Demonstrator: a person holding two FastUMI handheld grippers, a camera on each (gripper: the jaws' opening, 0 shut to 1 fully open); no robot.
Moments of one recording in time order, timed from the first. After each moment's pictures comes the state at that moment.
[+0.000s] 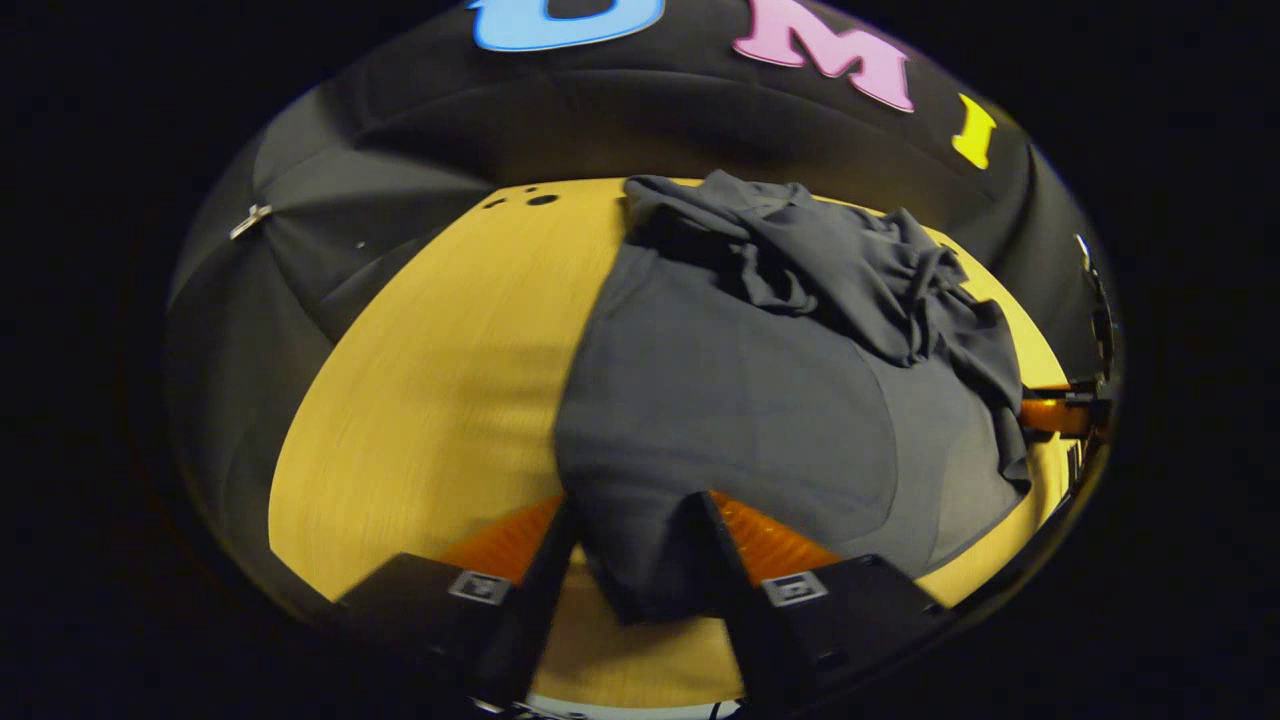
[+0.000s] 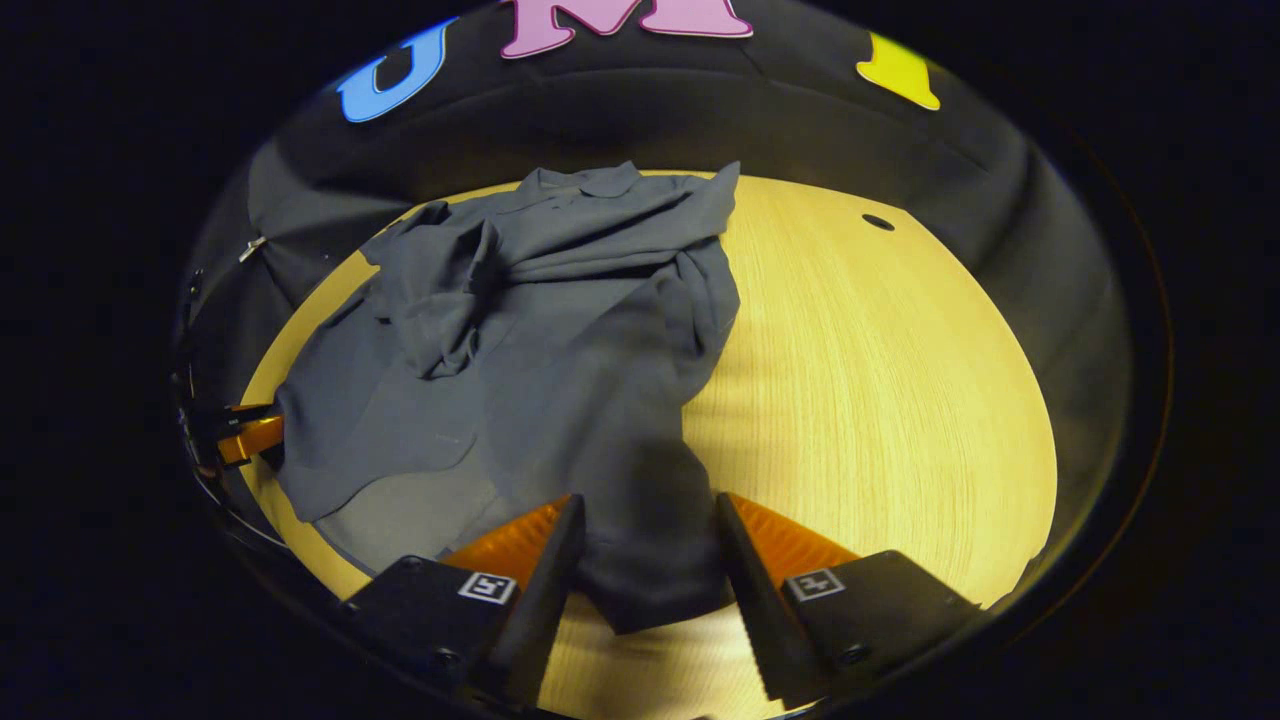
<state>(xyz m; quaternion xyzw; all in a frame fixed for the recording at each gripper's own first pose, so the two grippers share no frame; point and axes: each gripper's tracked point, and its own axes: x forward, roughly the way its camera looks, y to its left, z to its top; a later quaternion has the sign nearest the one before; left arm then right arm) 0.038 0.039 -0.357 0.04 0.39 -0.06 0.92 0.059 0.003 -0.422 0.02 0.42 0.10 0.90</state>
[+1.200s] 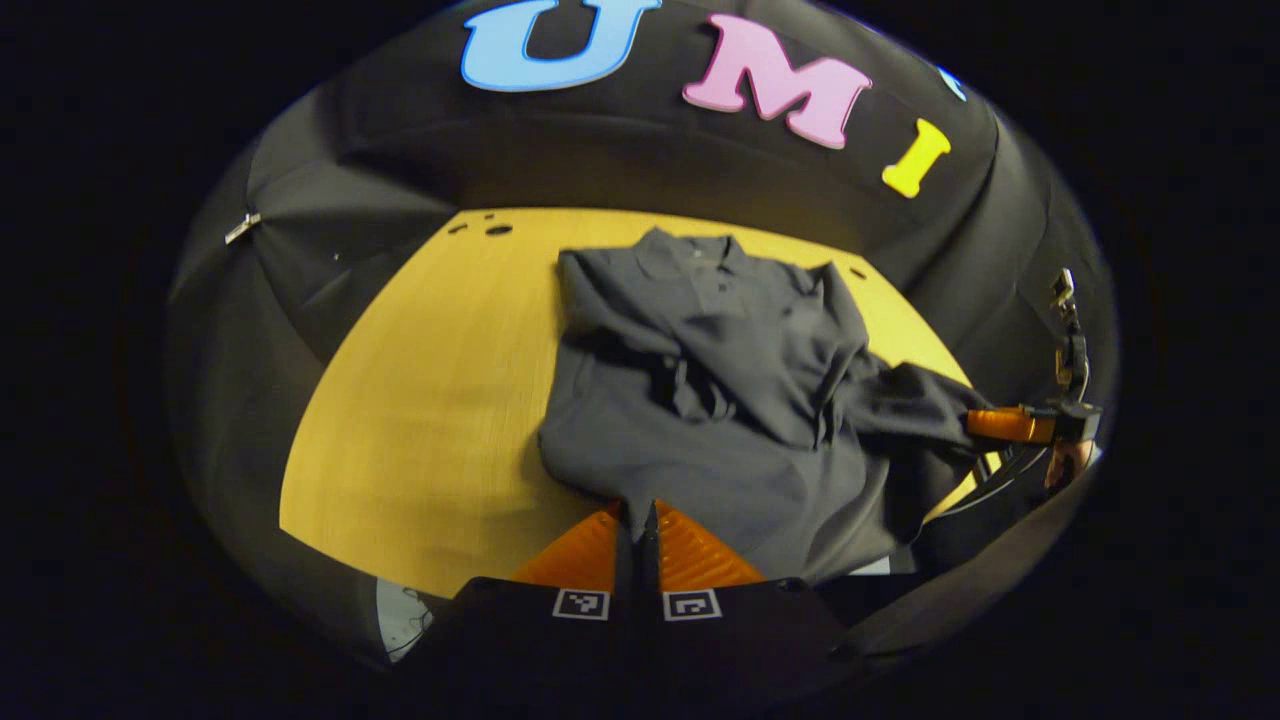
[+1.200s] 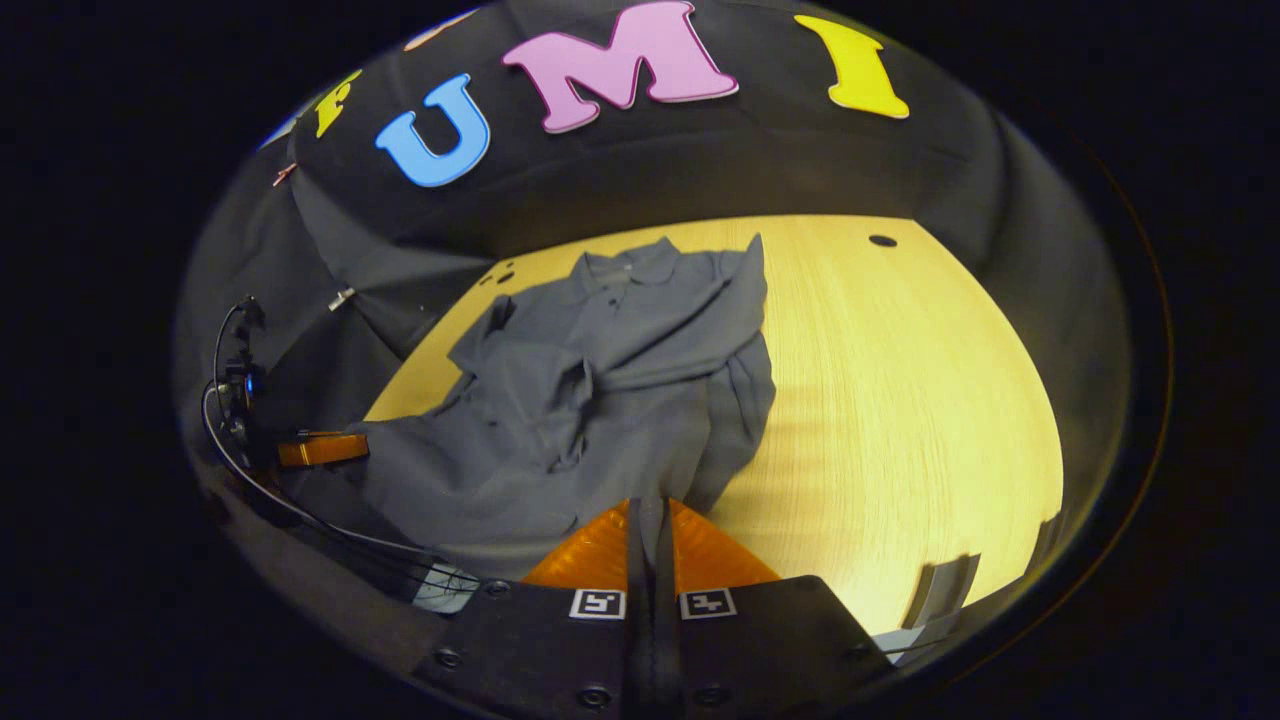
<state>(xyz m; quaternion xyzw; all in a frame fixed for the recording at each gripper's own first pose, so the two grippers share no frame) -0.015 0.014 -0.235 -0.03 0.36 -0.10 0.93 -0.012 -0.008 -0.296 0.12 0.34 0.17 0.92</state>
